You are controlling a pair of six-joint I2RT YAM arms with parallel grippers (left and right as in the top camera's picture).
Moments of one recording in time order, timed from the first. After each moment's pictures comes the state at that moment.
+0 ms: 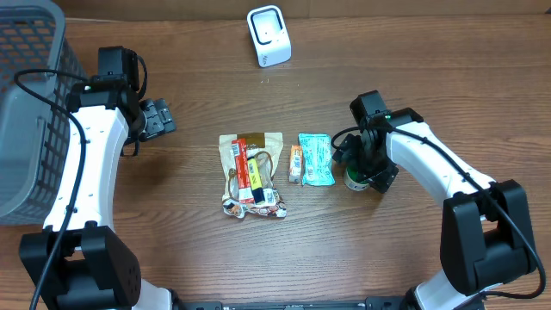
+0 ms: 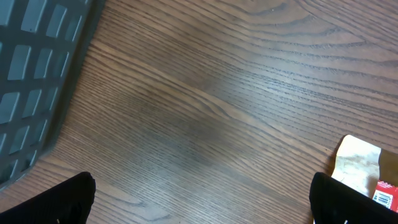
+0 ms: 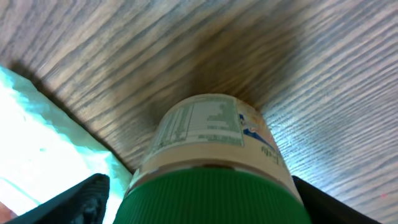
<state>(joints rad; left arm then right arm) 0.08 1.69 1.47 -1.07 -0.18 -0.35 0.29 1.78 1.16 -0.91 -0.05 0.93</state>
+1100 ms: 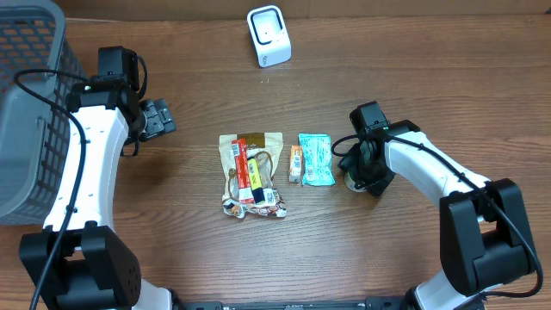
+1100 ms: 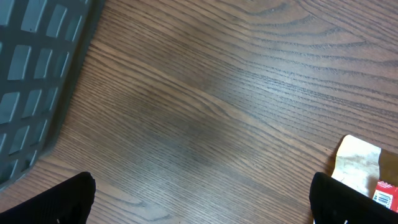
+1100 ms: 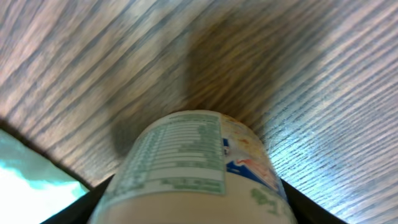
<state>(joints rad) 0.08 1.69 1.47 -1.07 -0.18 -0.35 0.29 1.78 1.06 -0.80 -0.02 1.01</state>
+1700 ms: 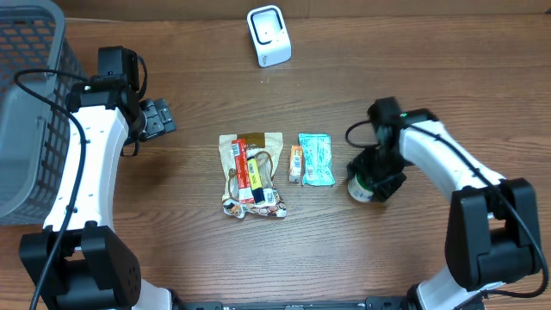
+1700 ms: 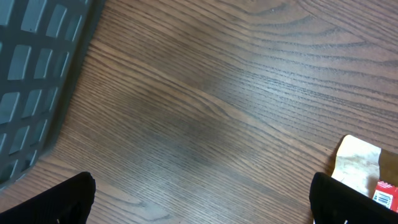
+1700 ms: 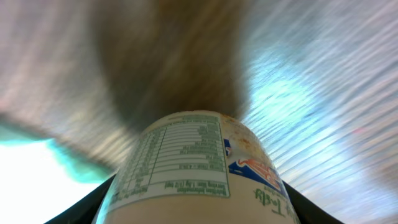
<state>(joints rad) 0.08 1.69 1.47 -1.07 -0.18 -0.35 0.18 1.78 1.15 -1.04 -0.25 1.01</state>
